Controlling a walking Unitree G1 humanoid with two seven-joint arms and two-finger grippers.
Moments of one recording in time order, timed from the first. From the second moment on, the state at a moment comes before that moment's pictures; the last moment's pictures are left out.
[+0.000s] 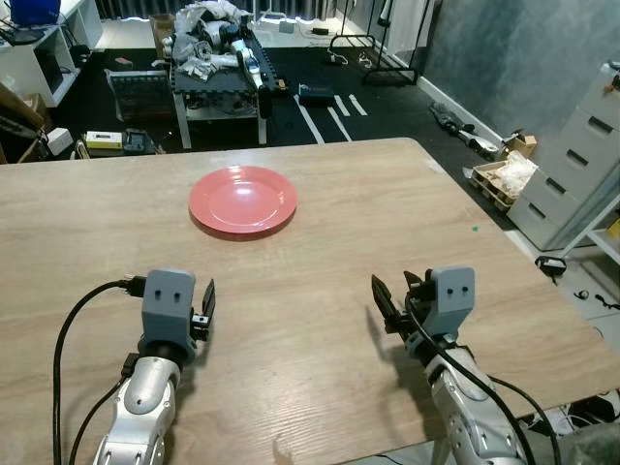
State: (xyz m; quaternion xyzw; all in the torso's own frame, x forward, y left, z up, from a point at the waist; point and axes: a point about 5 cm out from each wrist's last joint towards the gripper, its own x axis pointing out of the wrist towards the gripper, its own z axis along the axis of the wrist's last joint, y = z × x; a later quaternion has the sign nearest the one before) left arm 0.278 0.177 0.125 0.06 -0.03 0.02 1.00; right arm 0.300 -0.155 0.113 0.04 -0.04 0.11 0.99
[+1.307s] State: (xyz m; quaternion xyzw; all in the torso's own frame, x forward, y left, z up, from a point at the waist) left arm 0.280 0.174 0.126 0.05 -0.03 0.02 1.00; right arm 0.302 -0.159 0.115 0.04 -0.04 0.11 0.99
